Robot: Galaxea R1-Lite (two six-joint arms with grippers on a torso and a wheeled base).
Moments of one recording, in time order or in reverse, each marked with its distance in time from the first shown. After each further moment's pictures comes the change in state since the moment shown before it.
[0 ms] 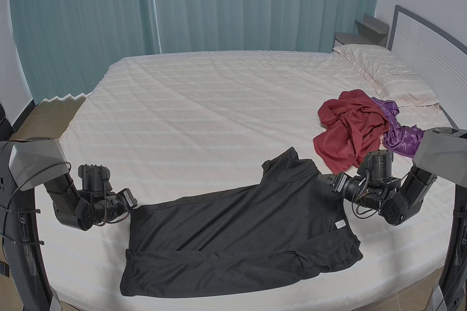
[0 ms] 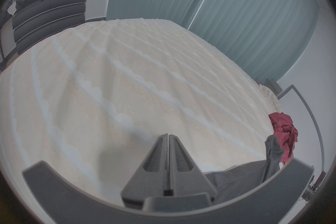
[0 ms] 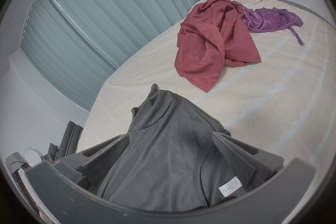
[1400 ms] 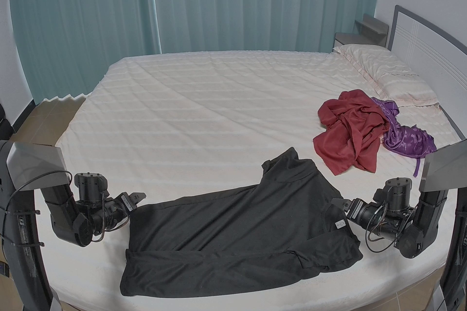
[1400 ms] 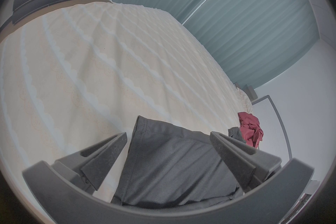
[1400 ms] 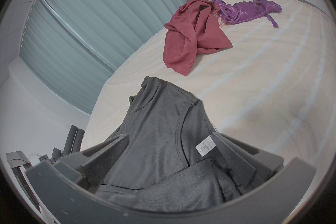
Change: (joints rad) left arm -0.033 -0.031 0.198 -0.267 0.029 -0.107; right arm -0.010 -0.016 0.414 -0.395 0.000 0.060
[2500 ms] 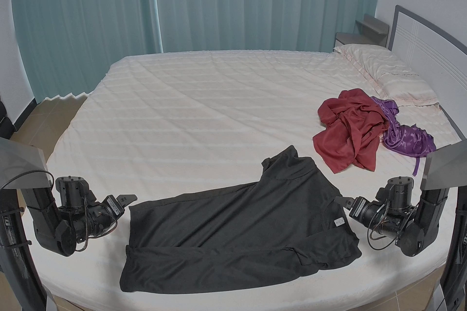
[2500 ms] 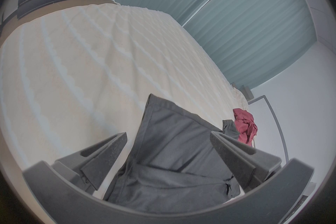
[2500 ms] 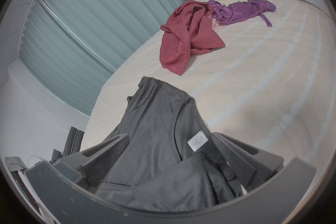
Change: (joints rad) left arm 0.053 -0.116 0.184 -0.092 -0.126 -0.073; right arm -0.027 0.006 -0.009 0.001 0.003 0.004
